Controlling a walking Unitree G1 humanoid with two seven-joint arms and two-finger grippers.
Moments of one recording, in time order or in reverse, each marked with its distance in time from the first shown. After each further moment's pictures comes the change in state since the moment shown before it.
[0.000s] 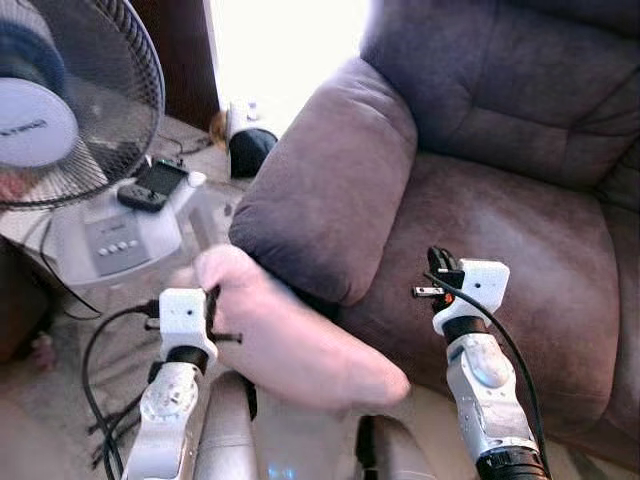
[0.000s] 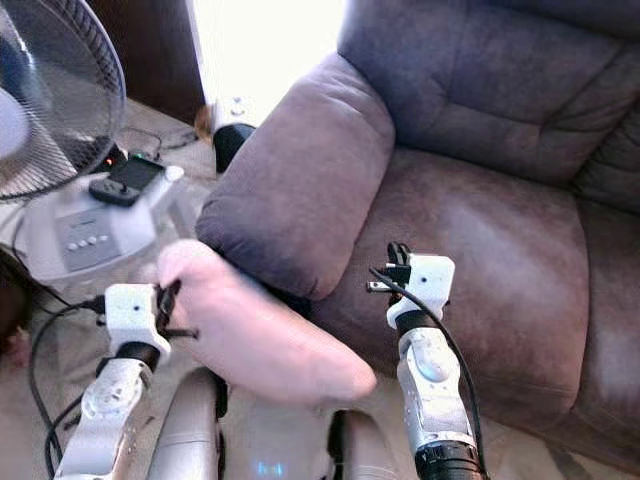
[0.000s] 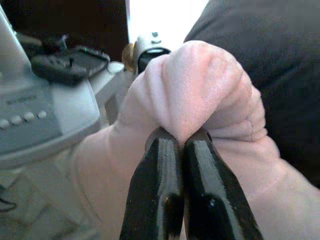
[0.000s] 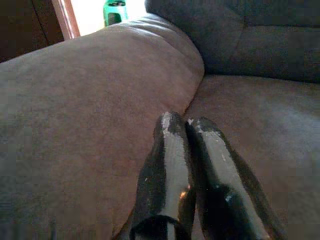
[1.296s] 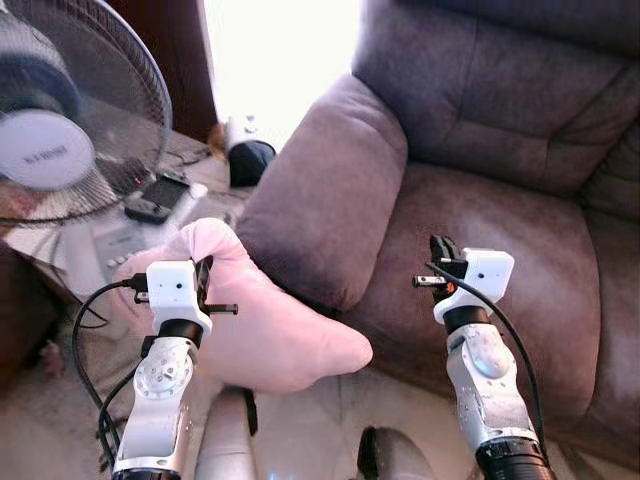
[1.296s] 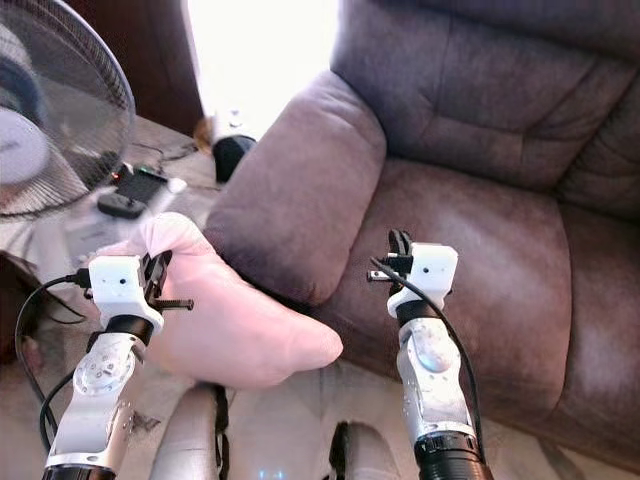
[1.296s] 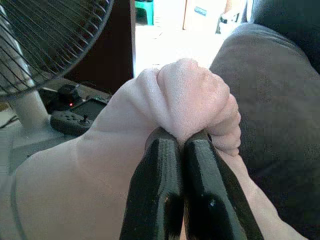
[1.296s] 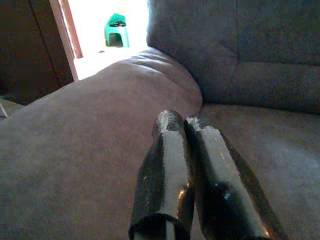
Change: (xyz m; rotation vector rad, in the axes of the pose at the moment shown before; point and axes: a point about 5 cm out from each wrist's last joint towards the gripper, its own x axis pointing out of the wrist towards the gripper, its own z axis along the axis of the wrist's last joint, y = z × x) left arm 0.015 0.003 0.031 -0.021 -0.102 0.016; right arm 0.008 0.001 0.014 0.001 -0.066 0.005
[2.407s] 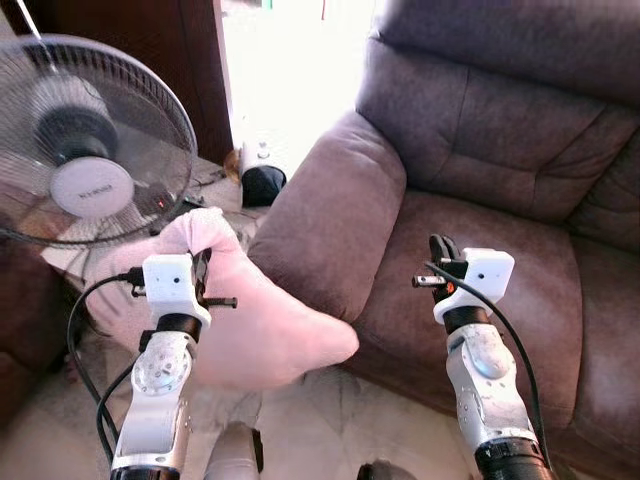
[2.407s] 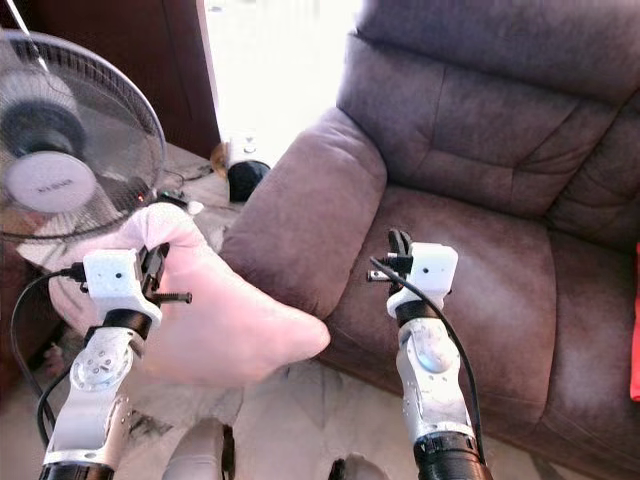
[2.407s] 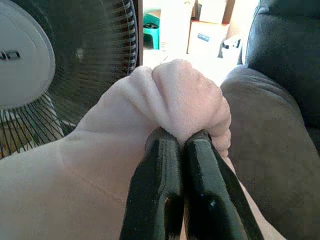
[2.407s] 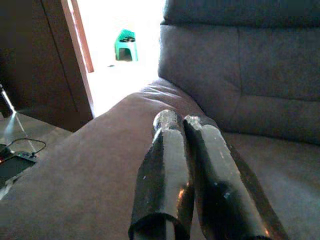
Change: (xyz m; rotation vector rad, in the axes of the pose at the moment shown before) left arm 0.002 -0.001 0.009 -0.002 -0.035 -0.008; right arm 0.000 0.001 -0.001 0.004 -0.002 0.004
